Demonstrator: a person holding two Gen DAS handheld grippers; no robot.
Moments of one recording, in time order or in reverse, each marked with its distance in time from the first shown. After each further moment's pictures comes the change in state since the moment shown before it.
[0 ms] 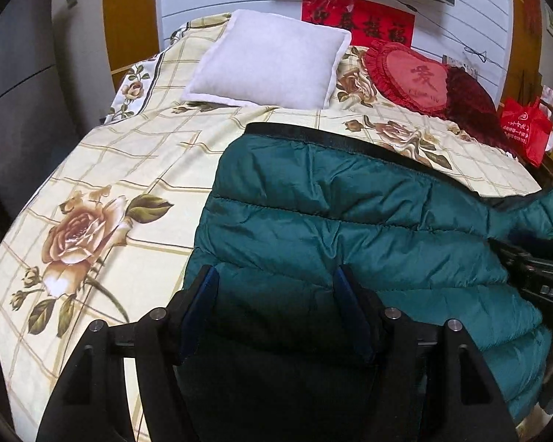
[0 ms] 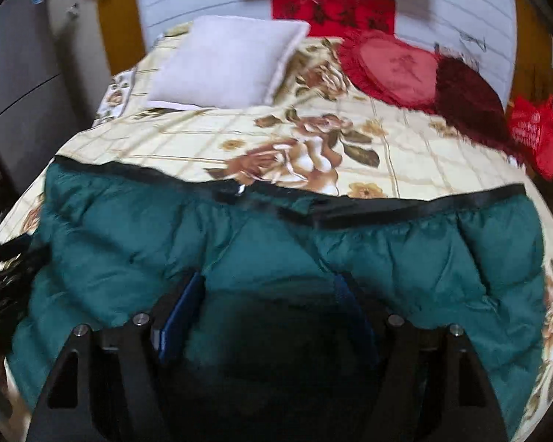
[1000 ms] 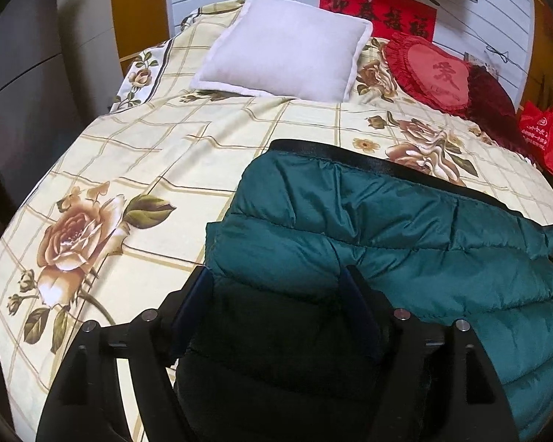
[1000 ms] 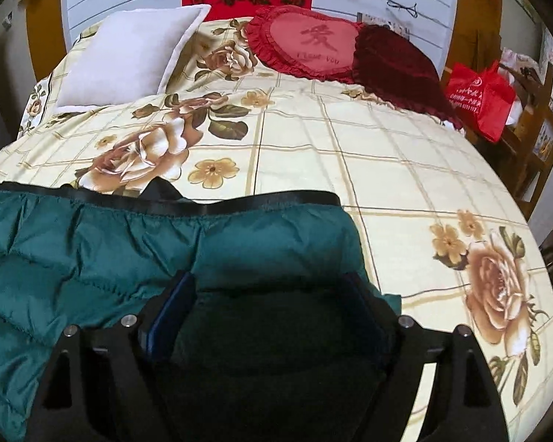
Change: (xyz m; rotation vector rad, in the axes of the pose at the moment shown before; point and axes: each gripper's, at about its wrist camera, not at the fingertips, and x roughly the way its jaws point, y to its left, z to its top) left arm 0.032 0.007 0.019 -0.038 0.043 0.052; right arm -0.002 -0.121 -0.012 0.088 0.026 -0.218
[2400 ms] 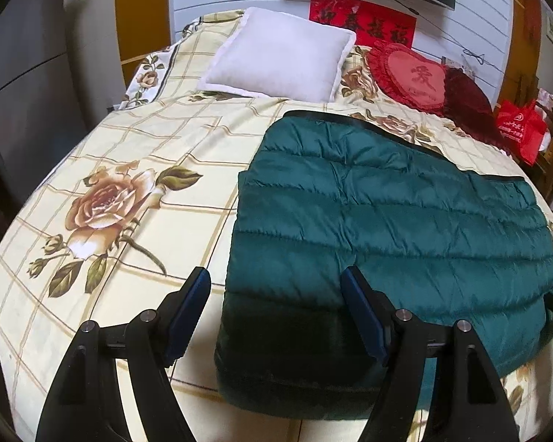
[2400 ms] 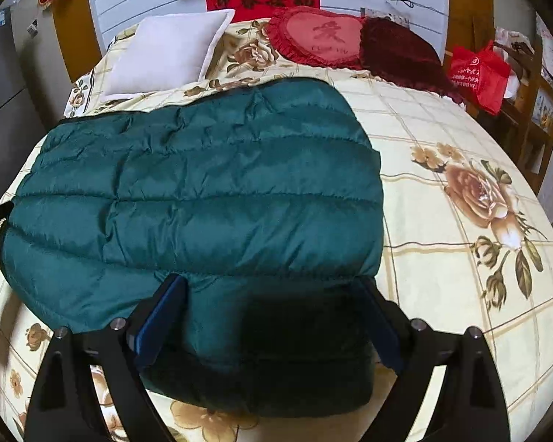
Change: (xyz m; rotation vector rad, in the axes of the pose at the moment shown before) left arm -0.079 0.030 -0.056 0.014 -0.018 -0.074; right arm -0.109 0.002 -0.108 0.017 -0.001 0.111
